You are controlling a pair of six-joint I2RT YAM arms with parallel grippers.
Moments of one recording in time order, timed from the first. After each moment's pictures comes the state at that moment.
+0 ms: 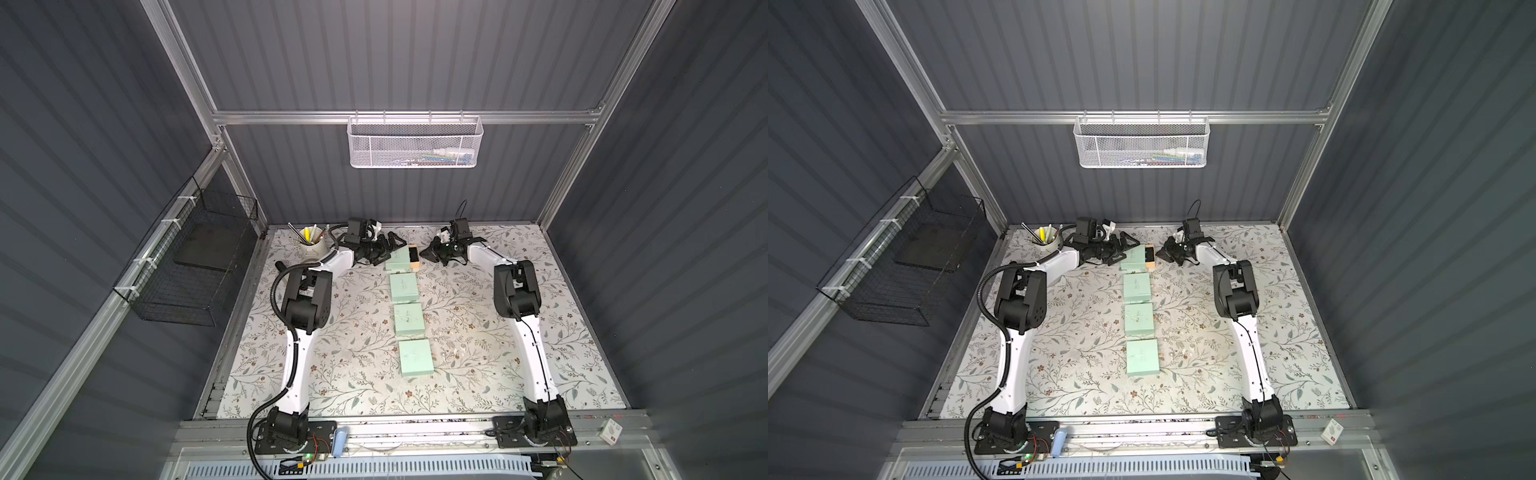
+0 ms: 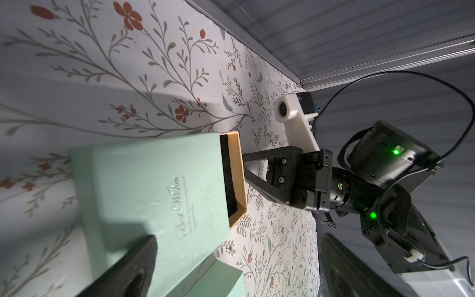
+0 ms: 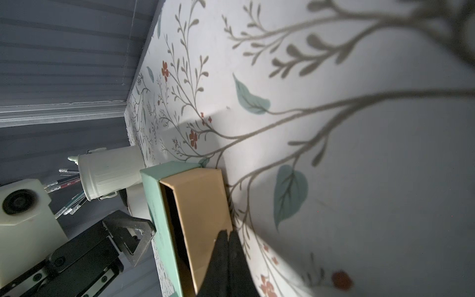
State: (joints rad) left arm -0.30 2.37 1.85 -0.14 0.72 -0.72; right arm 0.23 2.59 2.09 -0.34 -0.69 0.81
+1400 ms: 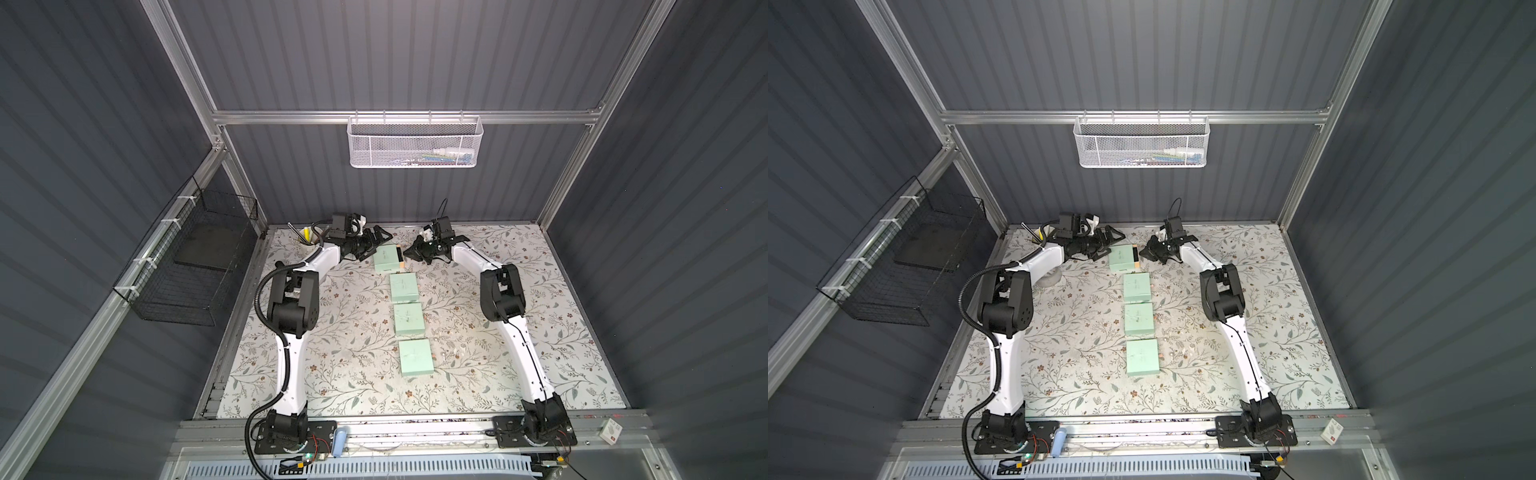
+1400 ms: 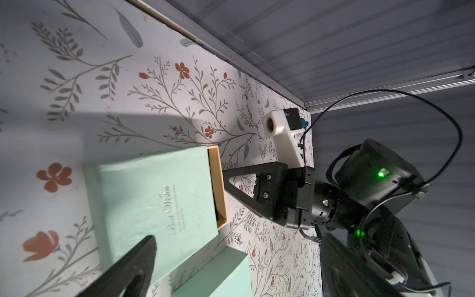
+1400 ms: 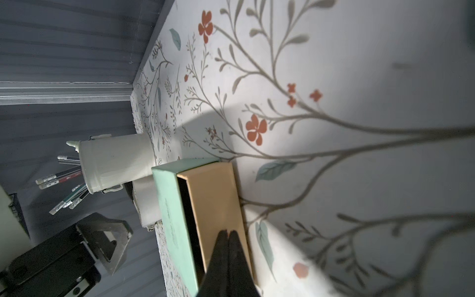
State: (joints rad) left arm -0.23 2.25 1.78 -0.19 0.68 -0.70; right arm 0.34 2.69 2.29 -0.40 -0.68 0.86
